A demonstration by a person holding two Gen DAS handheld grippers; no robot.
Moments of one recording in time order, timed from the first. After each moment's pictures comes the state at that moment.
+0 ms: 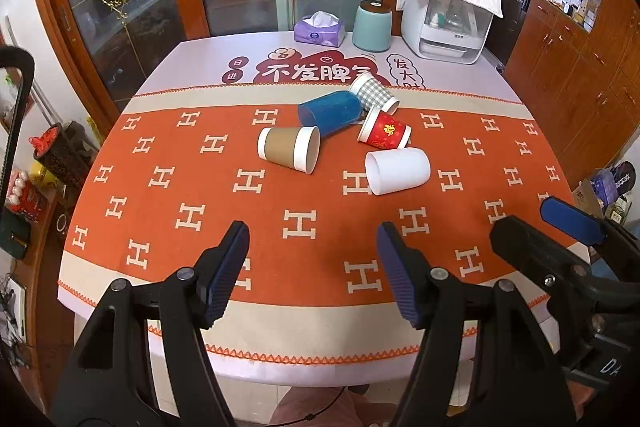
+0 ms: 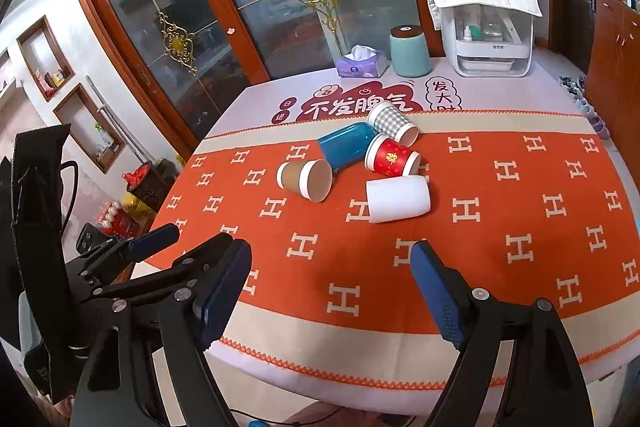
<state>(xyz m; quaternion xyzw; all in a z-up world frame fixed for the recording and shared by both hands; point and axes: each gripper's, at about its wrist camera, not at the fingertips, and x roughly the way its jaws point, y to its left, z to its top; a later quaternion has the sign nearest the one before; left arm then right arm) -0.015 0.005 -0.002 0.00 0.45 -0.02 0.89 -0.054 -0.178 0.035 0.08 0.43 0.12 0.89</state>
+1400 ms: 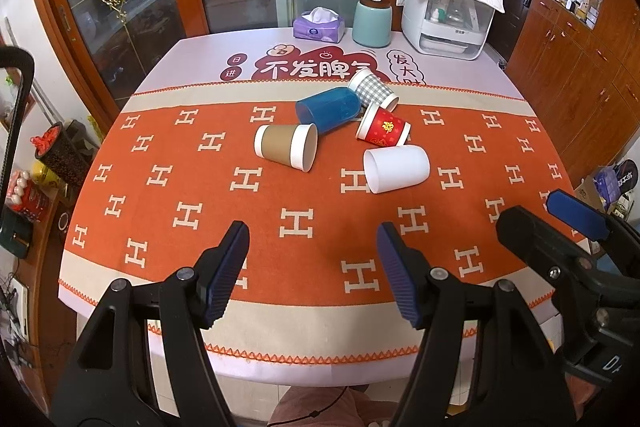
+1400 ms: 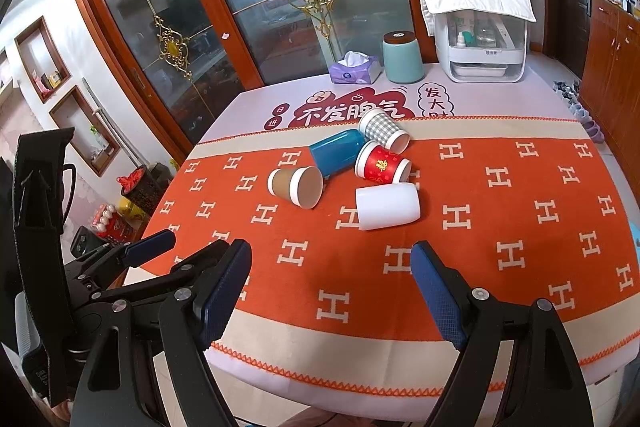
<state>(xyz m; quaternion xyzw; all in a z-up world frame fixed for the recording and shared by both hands) -0.011 -0.002 -0.007 0.01 0.45 -0.01 0.89 -0.054 -0.189 0.035 0.08 0.42 0.12 0.90</state>
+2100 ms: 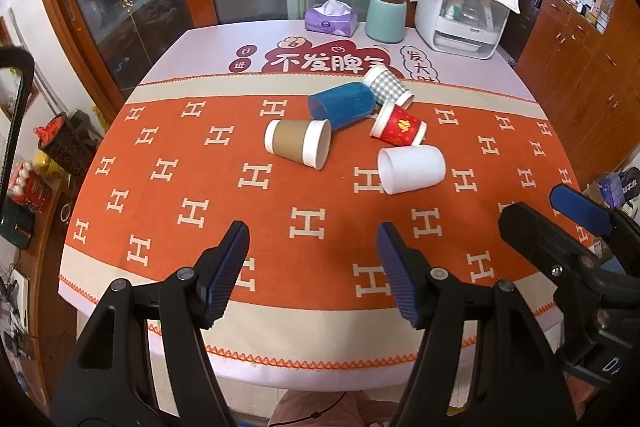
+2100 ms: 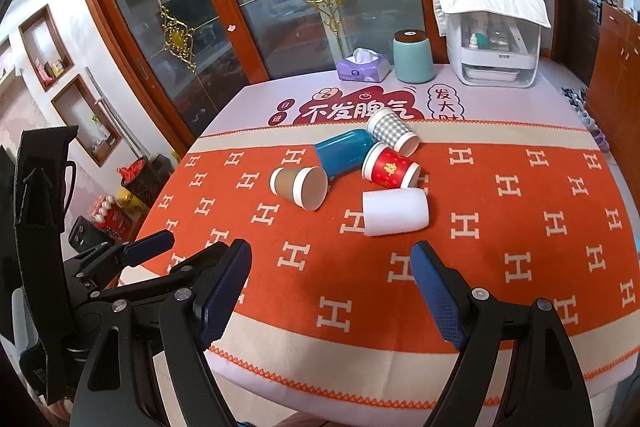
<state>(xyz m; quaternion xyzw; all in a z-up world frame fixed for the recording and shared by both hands) 0.011 0.012 -0.018 0.00 0.47 0.01 0.88 -0.031 -0.166 0.033 0.05 0.42 0.13 0.90</state>
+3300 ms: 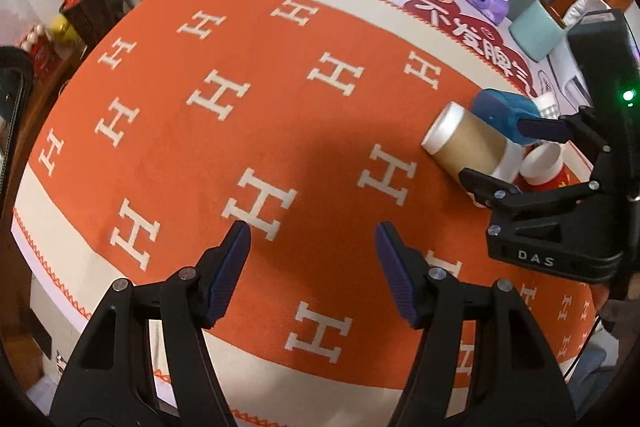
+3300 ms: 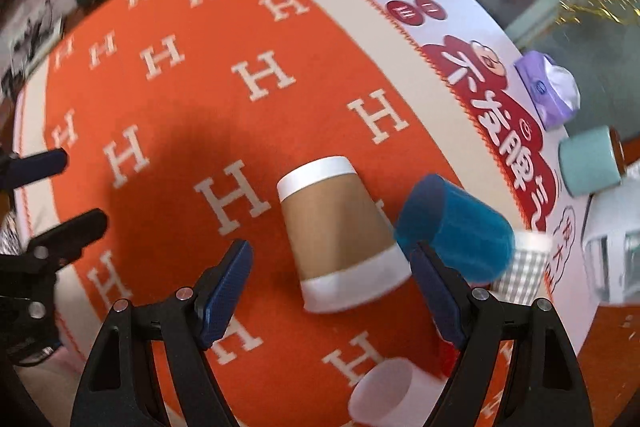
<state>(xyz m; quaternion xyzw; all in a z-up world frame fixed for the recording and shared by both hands) 0.123 0.191 -0.171 -0.17 0.56 0.12 0.80 0.255 0.090 -0.174 -0.37 0.53 0.27 0.72</state>
